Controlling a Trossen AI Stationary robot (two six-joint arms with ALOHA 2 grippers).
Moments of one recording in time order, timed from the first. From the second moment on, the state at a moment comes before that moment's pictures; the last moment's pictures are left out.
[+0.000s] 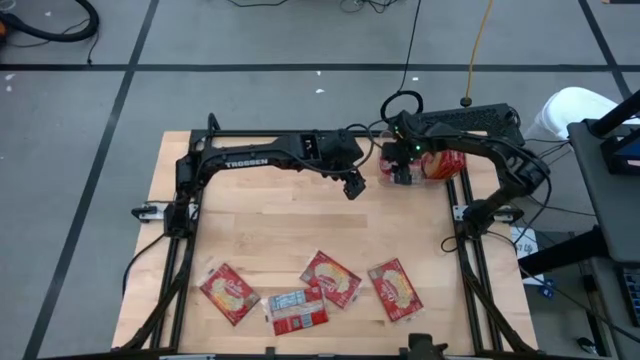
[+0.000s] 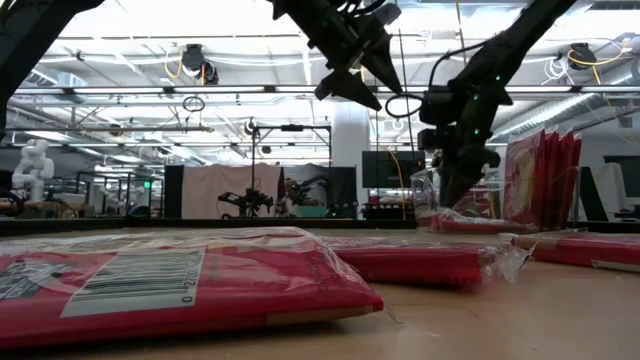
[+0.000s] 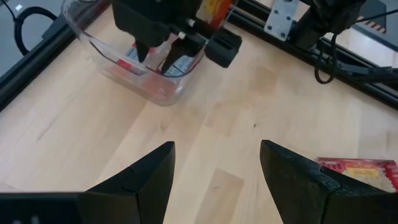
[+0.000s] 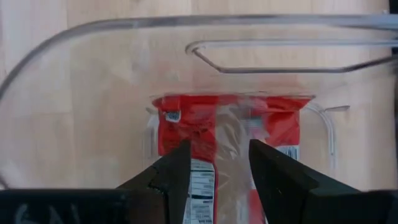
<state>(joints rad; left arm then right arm) 0.20 2.03 1.92 -0.66 0.03 -0.30 -0.83 1.54 0.89 -0.58 -0.23 -0.74</state>
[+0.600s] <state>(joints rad) 0.20 2.03 1.92 -0.65 0.03 -0.30 -0.84 1.56 0.82 -0.51 -0.13 -0.77</state>
